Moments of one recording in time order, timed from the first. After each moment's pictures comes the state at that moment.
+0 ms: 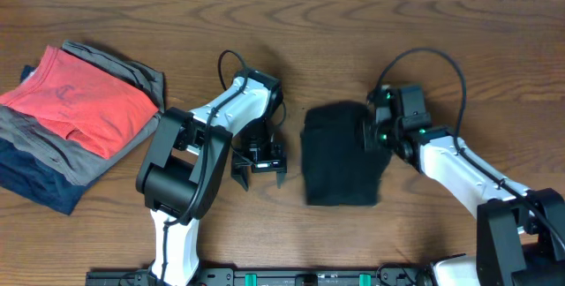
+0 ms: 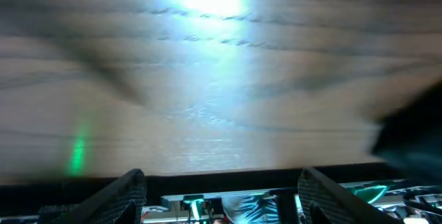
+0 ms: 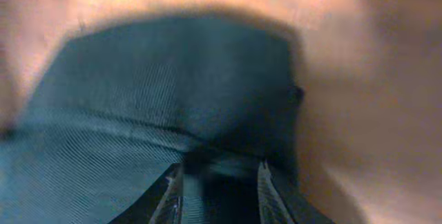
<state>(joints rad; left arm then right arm) -0.46 2.09 1.36 -1.37 0.36 -0.39 0.24 1.58 0.76 -0.21 -0.22 0.18</state>
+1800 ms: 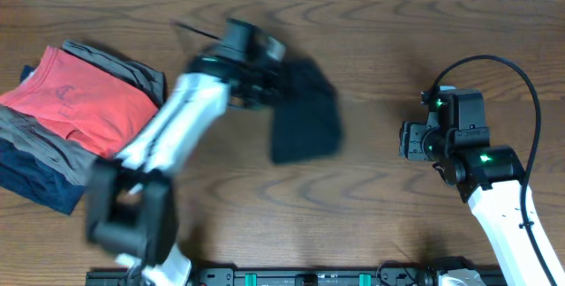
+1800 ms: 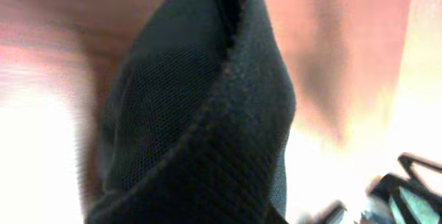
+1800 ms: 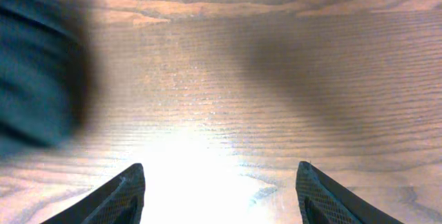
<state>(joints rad) -0.26 1.74 1.36 -0.69 0.56 -0.47 0.13 1.13 0.86 -0.75 0.04 0.18</state>
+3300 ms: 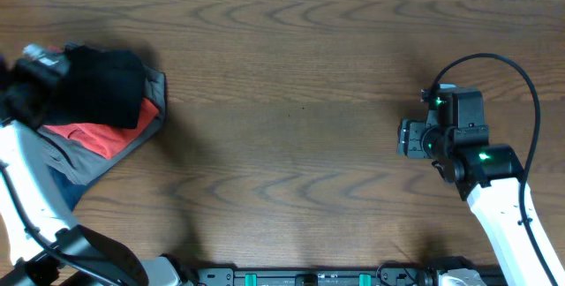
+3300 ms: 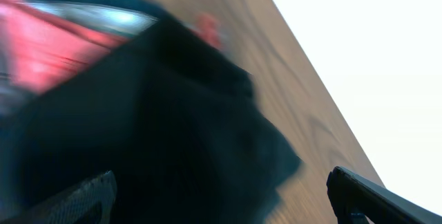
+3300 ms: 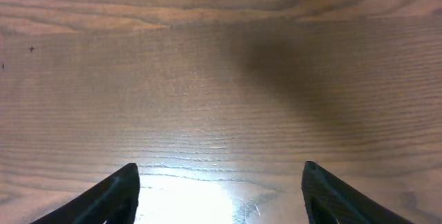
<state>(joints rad) 0.63 1.53 1.36 -0.62 0.35 -0.48 0.13 1.15 0.86 -0.72 0.04 0.19</state>
